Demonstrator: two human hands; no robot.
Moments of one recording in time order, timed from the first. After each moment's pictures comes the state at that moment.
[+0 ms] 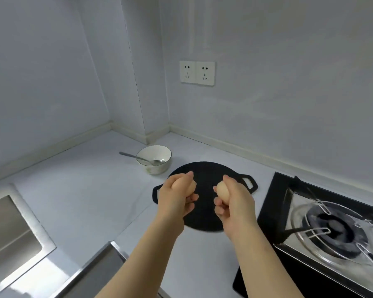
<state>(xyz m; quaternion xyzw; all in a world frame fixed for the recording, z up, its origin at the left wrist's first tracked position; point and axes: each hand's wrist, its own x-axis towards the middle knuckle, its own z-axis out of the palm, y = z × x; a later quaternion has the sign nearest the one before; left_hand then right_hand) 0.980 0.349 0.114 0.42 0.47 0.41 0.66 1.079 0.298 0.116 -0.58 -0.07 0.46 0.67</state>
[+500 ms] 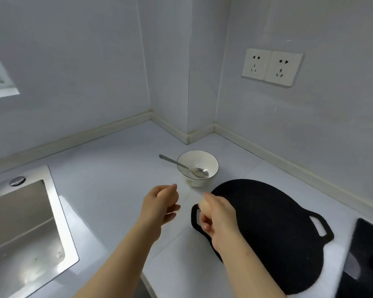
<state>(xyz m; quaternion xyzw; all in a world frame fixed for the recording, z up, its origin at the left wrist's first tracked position) 0.883 0.498 0.058 0.39 0.57 0.40 0.60 1.011 0.465 0.059 -0.66 -0.15 0.55 0.49</state>
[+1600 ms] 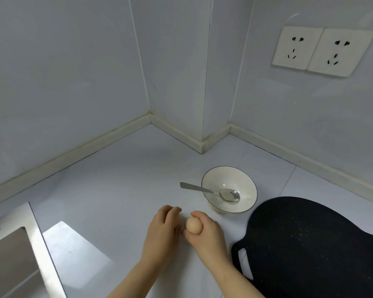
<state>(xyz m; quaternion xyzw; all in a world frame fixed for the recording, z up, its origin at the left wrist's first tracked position) 0.821 0.622 -0.048 0.80 0.51 0.25 0.19 0.940 0.586 -0.029 -0.74 -0.46 0.35 0.34</state>
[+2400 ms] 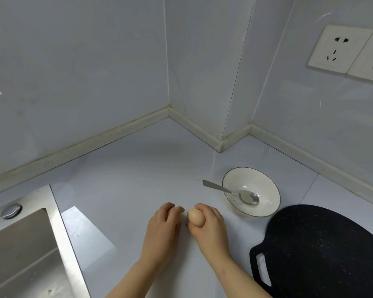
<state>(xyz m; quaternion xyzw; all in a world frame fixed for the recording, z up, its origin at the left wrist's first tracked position) 0.781 0.628 -0.055 0.79 0.54 0.25 0.16 0.911 0.606 -0.032 -0.74 -0.52 0.28 0.32</state>
